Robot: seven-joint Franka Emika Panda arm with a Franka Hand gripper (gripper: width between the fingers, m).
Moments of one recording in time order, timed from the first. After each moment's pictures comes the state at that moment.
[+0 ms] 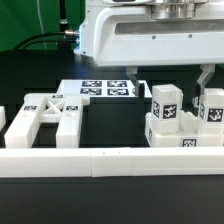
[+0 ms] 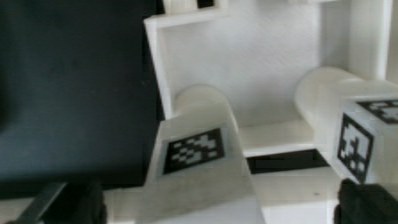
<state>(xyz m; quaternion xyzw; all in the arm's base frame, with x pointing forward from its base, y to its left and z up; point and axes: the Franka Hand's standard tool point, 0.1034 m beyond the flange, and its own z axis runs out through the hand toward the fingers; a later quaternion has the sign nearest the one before) 0.612 0.044 0.082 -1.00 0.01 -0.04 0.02</state>
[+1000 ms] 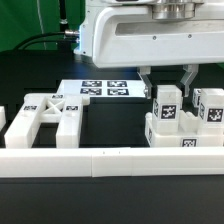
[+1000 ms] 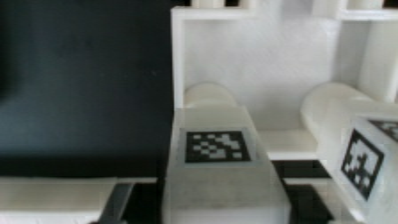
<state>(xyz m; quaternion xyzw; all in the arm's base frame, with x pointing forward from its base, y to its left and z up) 0.612 0.045 0.081 -1.00 0.07 -0.04 0.02</state>
